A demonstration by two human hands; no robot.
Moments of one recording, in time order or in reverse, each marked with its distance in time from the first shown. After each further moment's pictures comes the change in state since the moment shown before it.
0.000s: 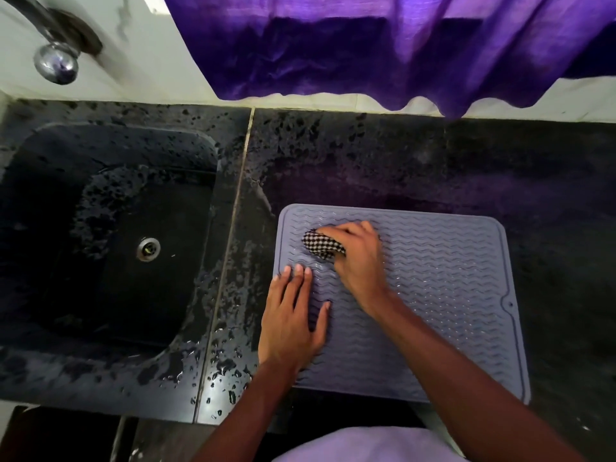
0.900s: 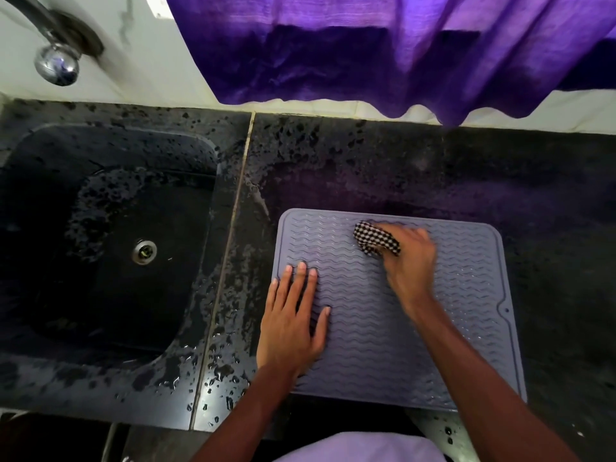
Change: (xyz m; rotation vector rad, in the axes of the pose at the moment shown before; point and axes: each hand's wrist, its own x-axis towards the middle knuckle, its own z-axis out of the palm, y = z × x) left_hand 0.001 0.000 0.000 0.032 -0.091 0.013; right_hand -0.008 0.049 -0.047 -0.046 0.157 0.174
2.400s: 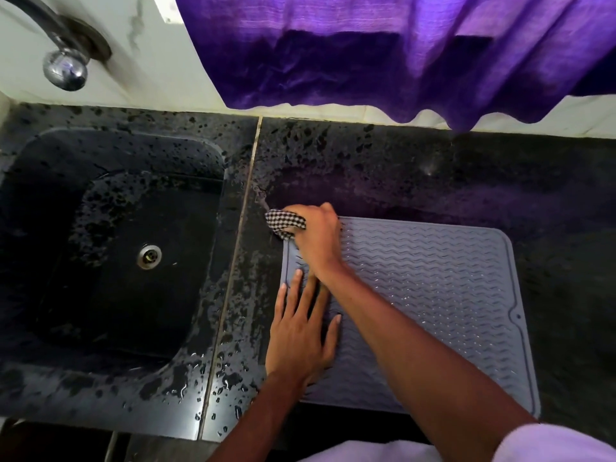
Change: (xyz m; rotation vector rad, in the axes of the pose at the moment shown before) left_hand 0.004 0.000 -0.007 0.022 -0.141 0.002; right_hand 0.039 -0.122 0.099 0.139 -0.242 -0.009
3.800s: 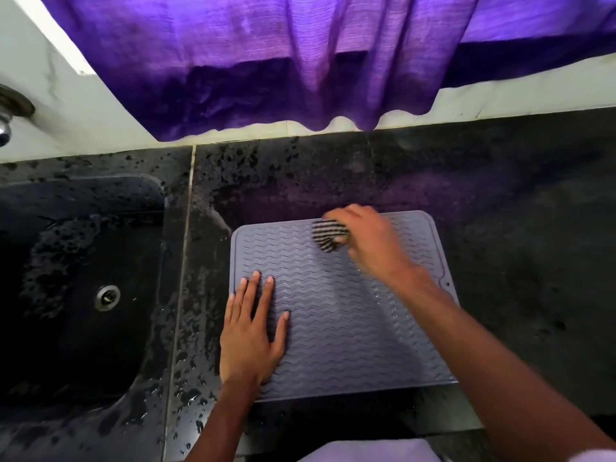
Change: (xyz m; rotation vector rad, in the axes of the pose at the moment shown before) left_hand -0.004 -0.002 0.004 -0.068 0.134 -0.011; right_hand -0.057 0.101 -0.171 -0.296 -0.063 -0.177
